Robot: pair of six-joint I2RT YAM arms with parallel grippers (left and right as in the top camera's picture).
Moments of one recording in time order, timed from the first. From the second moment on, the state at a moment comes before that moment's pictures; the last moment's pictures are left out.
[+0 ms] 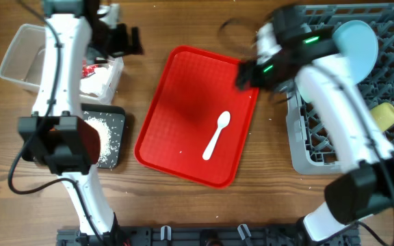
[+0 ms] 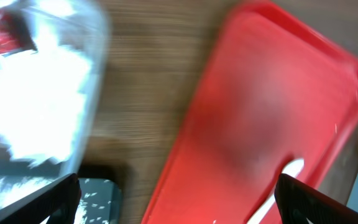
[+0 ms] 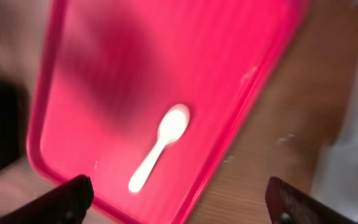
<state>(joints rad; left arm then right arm) -0.01 2.15 2.23 -1.45 0.22 -0.17 0.31 1.77 1.65 -1.21 -0.21 0.25</state>
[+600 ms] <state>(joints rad) 0.01 2.15 2.23 -1.47 0.20 -0.27 0.53 1.97 1.24 -0.80 -0.31 0.63</state>
